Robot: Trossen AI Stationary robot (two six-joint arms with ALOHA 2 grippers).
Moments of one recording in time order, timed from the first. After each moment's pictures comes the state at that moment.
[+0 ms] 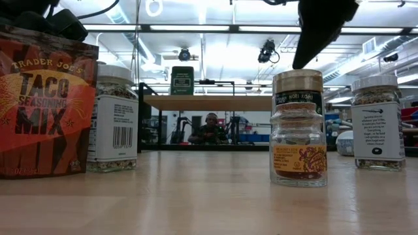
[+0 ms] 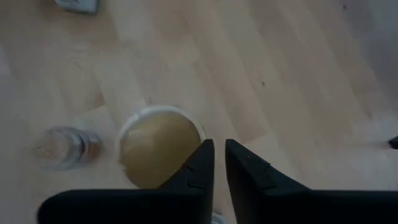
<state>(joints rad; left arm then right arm) -0.06 0.35 0.27 -0.35 -0.15 -0.17 0.44 1.60 1.30 -0.93 0.44 0.75</state>
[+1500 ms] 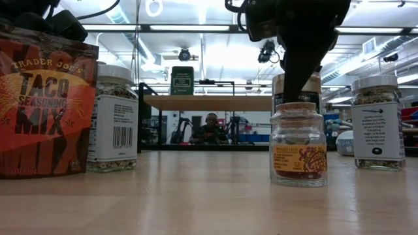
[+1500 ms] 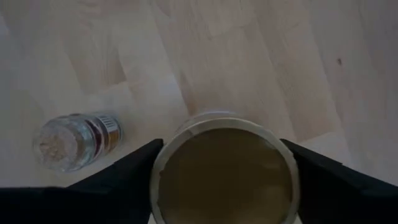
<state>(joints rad) -0.06 0.35 0.27 -0.36 -0.15 -0.17 0.34 1.78 1.34 -0.86 0.18 0.65</state>
